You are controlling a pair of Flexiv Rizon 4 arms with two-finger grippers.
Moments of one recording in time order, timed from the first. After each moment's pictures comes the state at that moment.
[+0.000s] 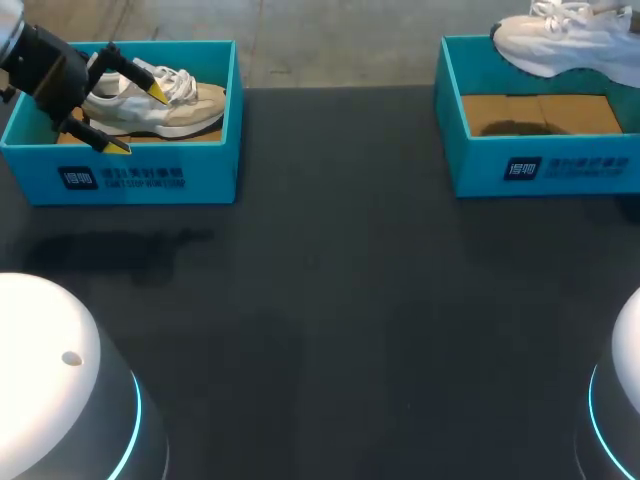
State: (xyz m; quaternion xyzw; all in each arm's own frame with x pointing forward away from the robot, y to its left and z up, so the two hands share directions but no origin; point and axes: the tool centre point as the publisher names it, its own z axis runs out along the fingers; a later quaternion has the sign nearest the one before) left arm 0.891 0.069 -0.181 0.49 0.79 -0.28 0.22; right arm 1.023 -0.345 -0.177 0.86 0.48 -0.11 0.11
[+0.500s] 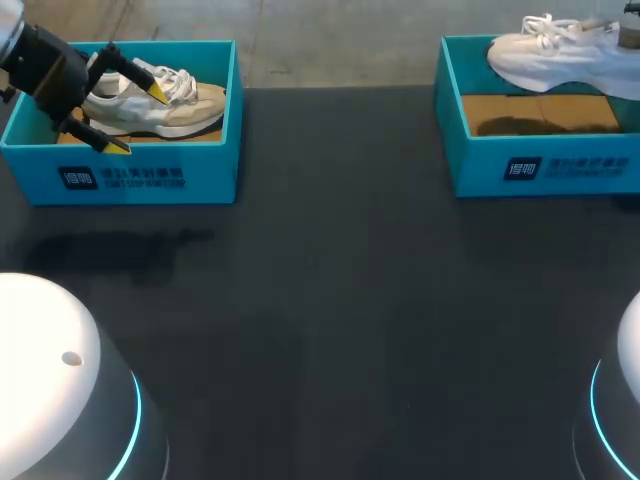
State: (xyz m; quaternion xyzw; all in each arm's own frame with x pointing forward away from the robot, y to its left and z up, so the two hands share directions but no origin) left arm 0.891 0.069 -0.181 0.49 0.79 -0.28 0.22; right arm 1.046 -0.347 -0.212 0.85 0.50 -0.13 0.11
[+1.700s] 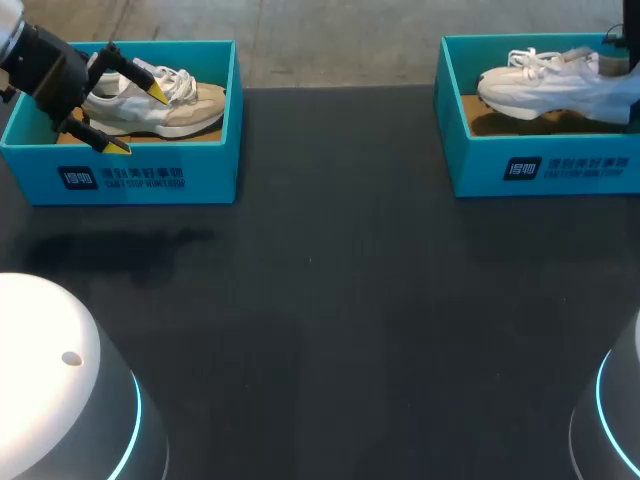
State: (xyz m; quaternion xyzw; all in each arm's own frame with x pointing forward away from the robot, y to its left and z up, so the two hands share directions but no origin) left arm 0.891 0.069 -0.181 0.49 0.79 -0.28 0.22; right arm 1.074 -0.352 -0.285 0.83 0.52 -0.15 0.10
